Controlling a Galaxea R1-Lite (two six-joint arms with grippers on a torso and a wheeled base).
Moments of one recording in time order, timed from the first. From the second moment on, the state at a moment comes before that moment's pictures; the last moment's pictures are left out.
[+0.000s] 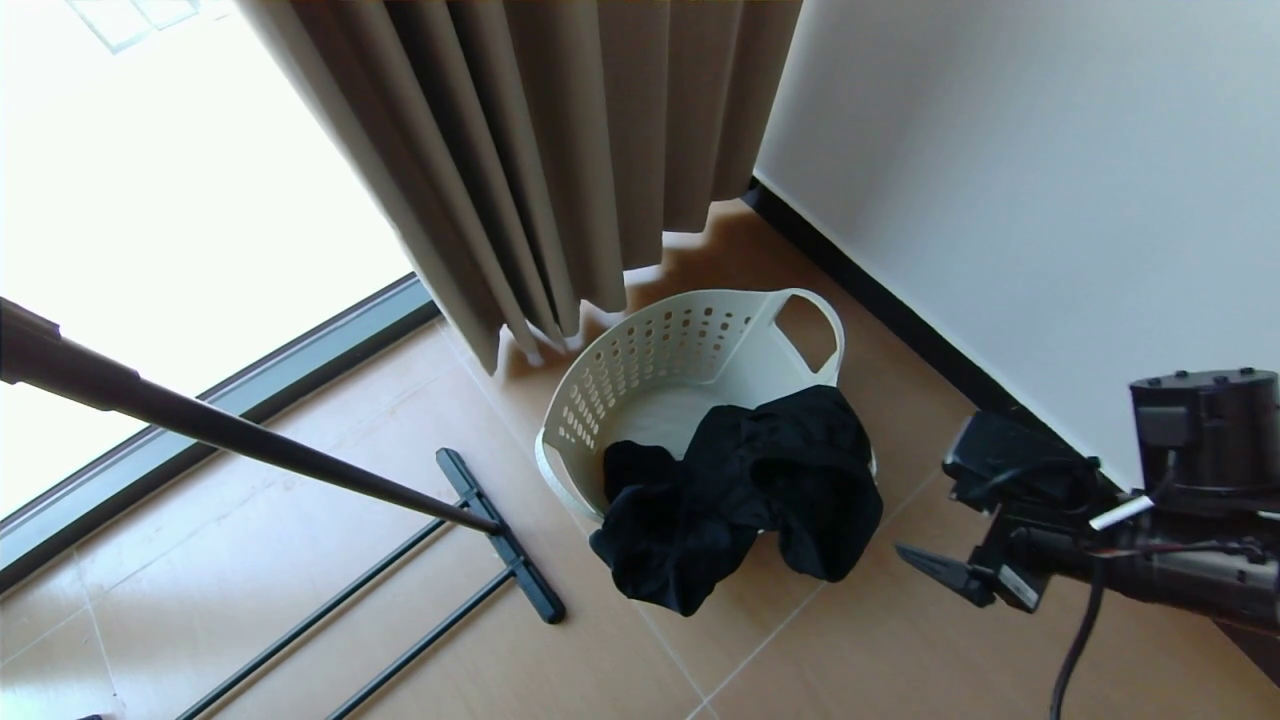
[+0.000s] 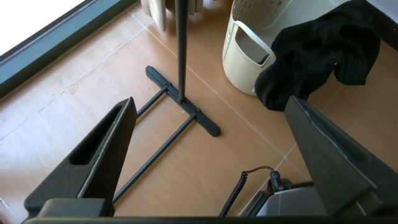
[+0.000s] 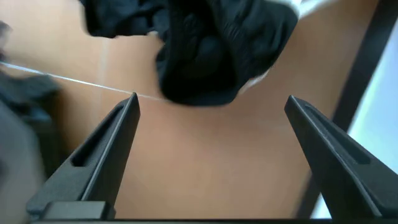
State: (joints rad) left arm 0.00 0.00 0.00 0.04 -0.15 0.03; right arm 0.32 1.54 -0.60 -0.34 0.04 -0.67
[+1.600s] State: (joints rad) left arm 0.00 0.00 0.00 0.04 -0.15 0.03; right arm 0.38 2.17 -1.24 -0.38 -0.04 -0.96
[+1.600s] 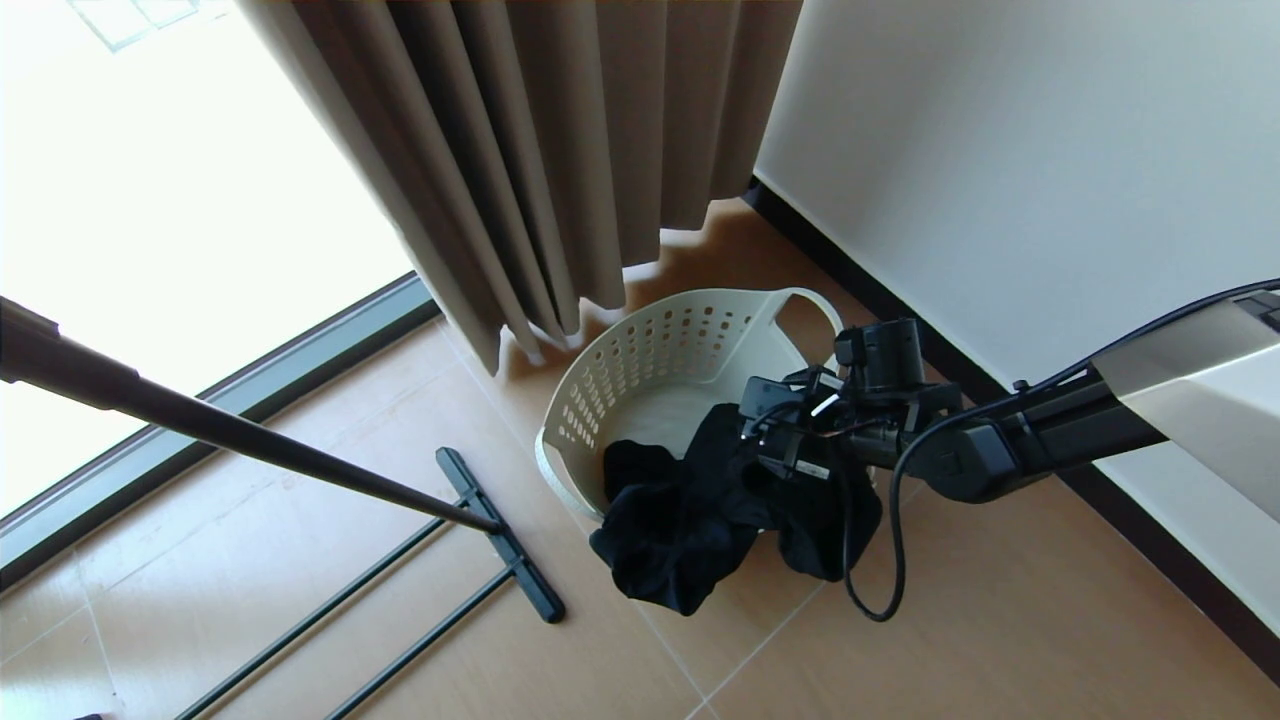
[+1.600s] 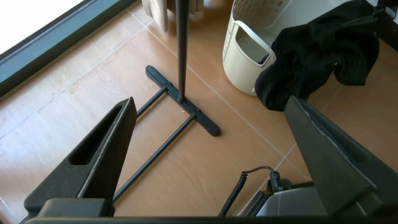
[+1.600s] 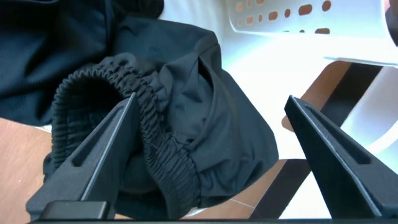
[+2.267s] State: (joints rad) left arm 0.00 0.00 0.00 0.04 -0.15 0.03; right arm 0.40 2.13 -1.13 -0.39 -0.05 -0.98
